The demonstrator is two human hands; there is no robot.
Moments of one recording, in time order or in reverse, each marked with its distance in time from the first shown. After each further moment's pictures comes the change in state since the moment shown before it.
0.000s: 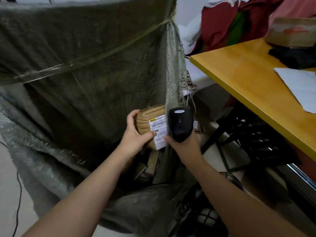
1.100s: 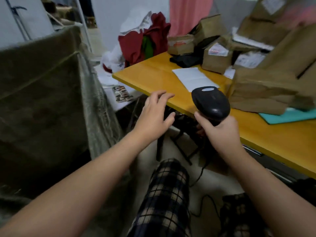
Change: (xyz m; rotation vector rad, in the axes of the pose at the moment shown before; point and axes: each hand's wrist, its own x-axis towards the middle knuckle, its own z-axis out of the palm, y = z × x) left_hand -0.082 0.151 0.180 0.600 -0.362 0.789; right_hand -0.118 -0.058 -0.245 -0.158 0.497 -0.114
